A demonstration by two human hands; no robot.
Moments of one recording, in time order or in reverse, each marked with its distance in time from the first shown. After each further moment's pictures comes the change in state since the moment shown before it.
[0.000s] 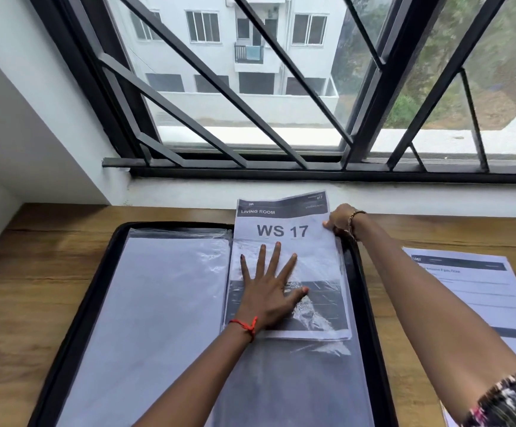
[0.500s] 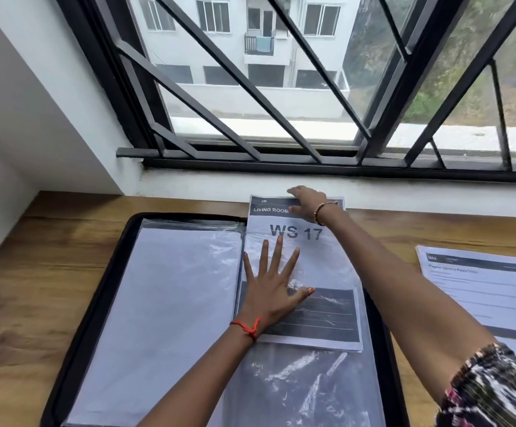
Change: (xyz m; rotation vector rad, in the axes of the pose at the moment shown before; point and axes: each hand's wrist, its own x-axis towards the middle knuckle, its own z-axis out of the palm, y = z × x) left_hand -0.016 -0.007 -0.009 -0.004 0.039 -0.020; right_hand -0.015 -0.077 0.051 -0.651 0.047 -0.474
